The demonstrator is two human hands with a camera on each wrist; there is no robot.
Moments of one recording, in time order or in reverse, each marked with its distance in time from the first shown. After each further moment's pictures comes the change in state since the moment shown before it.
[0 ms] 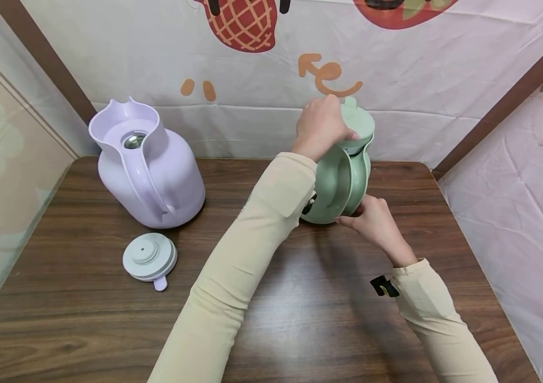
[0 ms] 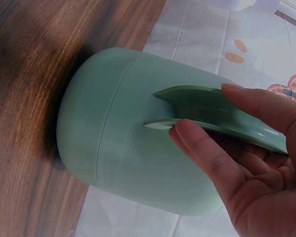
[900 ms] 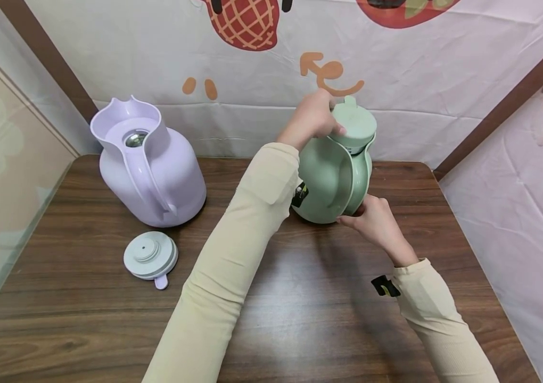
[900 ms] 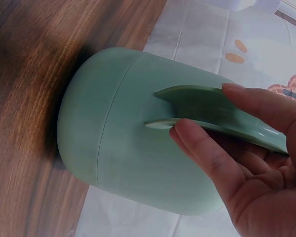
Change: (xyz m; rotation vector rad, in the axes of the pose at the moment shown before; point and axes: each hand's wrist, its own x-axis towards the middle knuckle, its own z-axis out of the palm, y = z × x) left_hand 0.010 -0.017 -0.012 -0.116 -0.116 0.102; right_hand -0.001 -0.001 0.001 0.003 -0.006 -0.002
